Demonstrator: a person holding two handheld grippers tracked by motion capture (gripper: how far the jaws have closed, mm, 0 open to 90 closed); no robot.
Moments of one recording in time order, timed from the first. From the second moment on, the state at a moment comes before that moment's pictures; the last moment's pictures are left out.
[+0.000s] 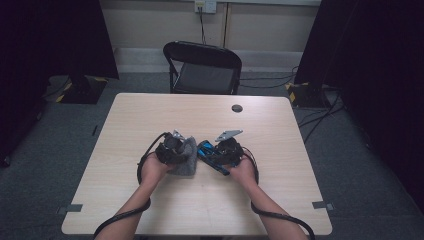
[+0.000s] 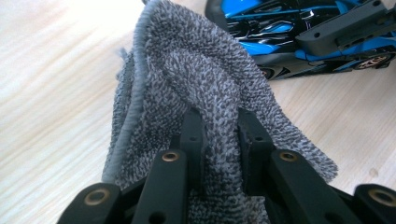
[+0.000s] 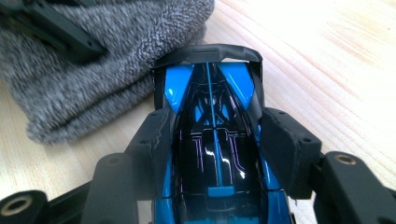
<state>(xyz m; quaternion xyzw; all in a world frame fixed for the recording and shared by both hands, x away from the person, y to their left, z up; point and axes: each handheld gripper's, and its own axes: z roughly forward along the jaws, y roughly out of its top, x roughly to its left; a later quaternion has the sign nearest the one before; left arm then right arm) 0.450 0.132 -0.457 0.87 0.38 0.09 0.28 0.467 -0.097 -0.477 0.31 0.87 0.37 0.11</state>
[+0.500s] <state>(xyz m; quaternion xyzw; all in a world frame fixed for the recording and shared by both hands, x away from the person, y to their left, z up) 0.442 0.118 -0.462 0.88 0.37 0.08 0.27 0.467 -0.097 -0.477 0.31 0.87 0.37 0.11</state>
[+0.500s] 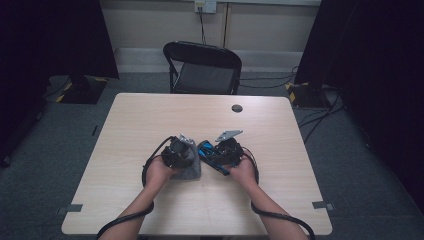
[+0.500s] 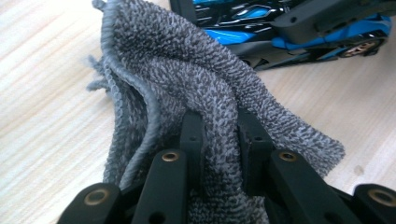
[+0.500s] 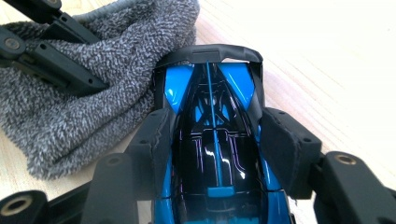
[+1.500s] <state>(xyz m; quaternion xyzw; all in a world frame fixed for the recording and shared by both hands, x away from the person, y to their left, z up) 0.412 0.076 -0.464 0.90 0.31 0.03 0.29 0.468 -0.096 -0.477 0.31 0.87 0.37 0.11</state>
